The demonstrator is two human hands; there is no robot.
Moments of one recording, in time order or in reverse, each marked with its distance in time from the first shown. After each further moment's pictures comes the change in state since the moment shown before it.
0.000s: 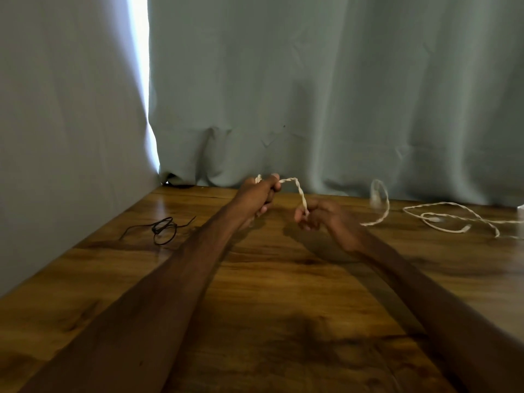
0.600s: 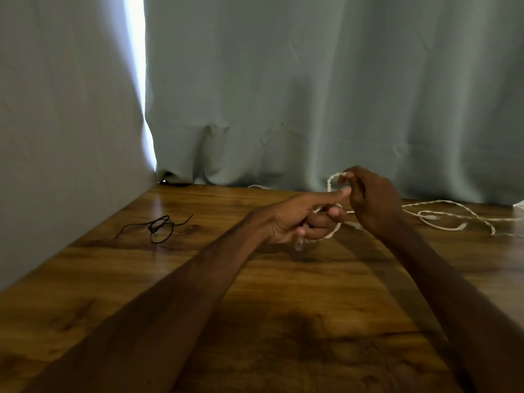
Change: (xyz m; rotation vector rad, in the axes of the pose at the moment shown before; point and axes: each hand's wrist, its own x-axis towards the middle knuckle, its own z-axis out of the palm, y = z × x) left_hand -0.046 0.024 0.054 -0.159 -0.954 -0.139; right_hand 0.001 0.021 -0.063 -0.686 0.580 -0.196
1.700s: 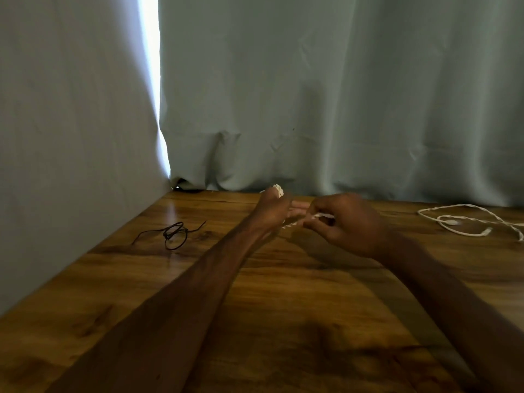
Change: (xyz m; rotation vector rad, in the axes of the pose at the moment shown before) left_hand 0.001 -0.026 -0.066 0.086 0.890 0.122; right_hand -0.011 -0.062 0.010 0.040 -0.389 -0.322
